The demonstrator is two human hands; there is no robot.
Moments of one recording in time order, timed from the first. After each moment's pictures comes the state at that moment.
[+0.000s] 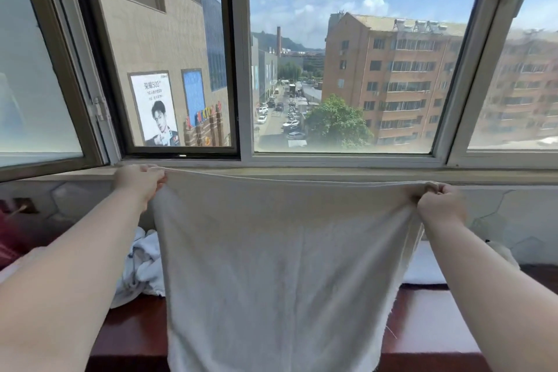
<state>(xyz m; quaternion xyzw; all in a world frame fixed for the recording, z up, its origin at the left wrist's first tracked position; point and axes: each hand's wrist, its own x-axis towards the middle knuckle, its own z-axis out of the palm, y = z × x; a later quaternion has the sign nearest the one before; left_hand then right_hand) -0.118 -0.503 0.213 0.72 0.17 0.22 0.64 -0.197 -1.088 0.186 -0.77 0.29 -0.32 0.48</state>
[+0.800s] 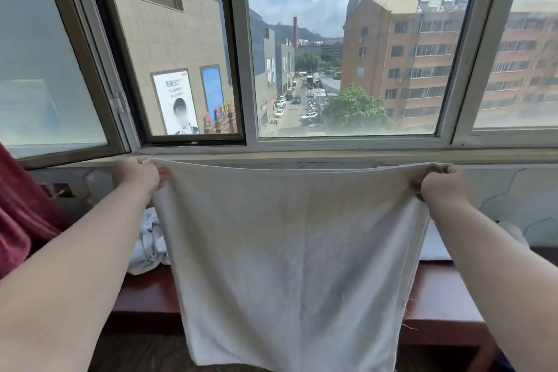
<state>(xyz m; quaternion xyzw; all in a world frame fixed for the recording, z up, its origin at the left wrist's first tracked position) -0.199 -0.534 0.215 0.66 0.28 0.24 0.65 -0.249 -1.124 0.185 -0.73 0.28 -0.27 0.56</state>
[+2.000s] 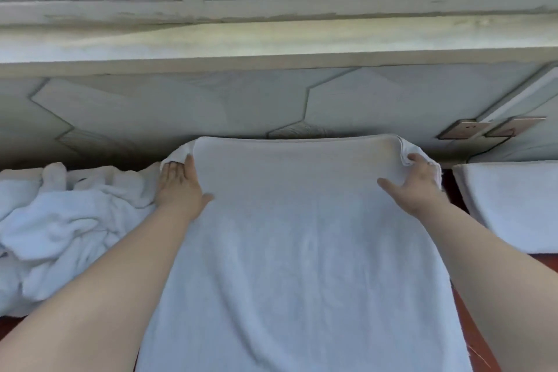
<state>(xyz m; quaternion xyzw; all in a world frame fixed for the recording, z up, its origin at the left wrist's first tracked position) 0.218 -0.562 -0.202 0.98 0.03 -0.16 -0.09 0.175 -1.067 -0.196 -0.94 0.23 0.07 0.23</state>
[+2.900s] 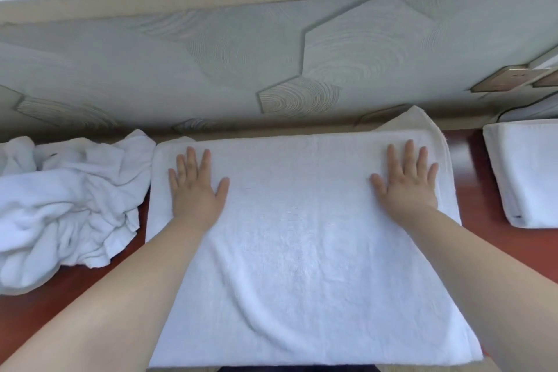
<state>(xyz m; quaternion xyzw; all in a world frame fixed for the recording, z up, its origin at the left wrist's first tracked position) 0.162 -0.596 -0.279 0.99 0.04 -0.16 0.03 0.134 -1.042 -0.272 -0.97 0.12 0.22 0.04</state>
